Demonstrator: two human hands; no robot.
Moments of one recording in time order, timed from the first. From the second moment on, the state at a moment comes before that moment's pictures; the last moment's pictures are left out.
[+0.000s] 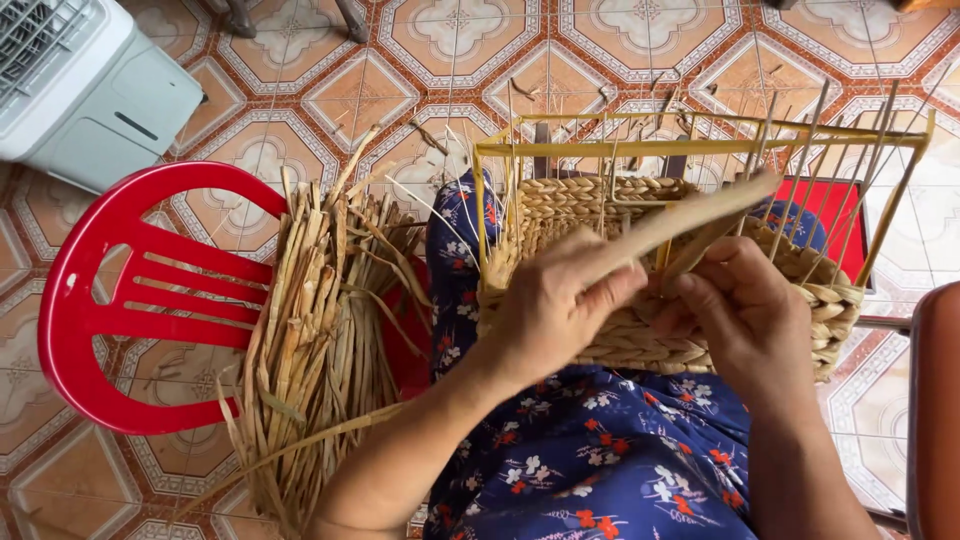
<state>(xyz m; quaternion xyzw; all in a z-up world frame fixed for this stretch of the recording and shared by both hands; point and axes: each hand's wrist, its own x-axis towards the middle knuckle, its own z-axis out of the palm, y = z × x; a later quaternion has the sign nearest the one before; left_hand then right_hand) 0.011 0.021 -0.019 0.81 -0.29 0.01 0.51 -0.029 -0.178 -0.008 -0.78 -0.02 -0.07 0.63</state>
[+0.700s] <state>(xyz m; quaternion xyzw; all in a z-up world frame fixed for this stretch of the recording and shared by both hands) -0.034 0.043 0.017 0.88 -0.28 0.18 0.32 -0.031 -0.152 0.019 -0.82 -0.01 -0.12 0.56</state>
